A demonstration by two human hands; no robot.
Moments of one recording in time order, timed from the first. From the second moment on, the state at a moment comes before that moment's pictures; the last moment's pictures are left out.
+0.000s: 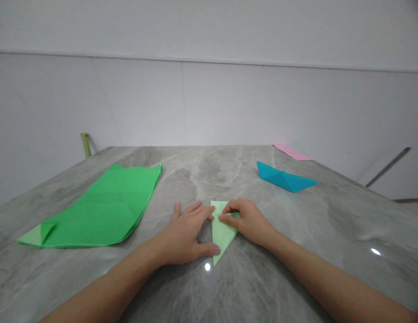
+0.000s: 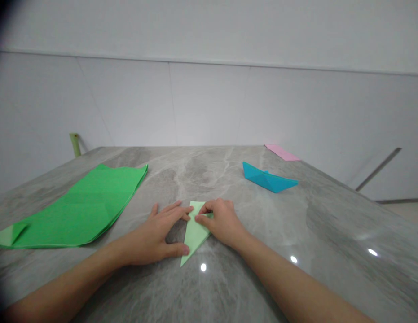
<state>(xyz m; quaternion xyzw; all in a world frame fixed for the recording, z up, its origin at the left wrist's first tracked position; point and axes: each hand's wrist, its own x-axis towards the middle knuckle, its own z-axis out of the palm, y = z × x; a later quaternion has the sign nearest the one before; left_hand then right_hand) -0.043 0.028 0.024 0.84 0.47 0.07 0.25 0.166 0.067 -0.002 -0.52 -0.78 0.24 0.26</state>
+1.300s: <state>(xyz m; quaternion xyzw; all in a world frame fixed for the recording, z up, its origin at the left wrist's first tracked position) -0.046 0.026 0.023 0.85 0.47 0.06 0.25 0.166 0.066 -0.001 -0.53 -0.78 0.24 0.25</state>
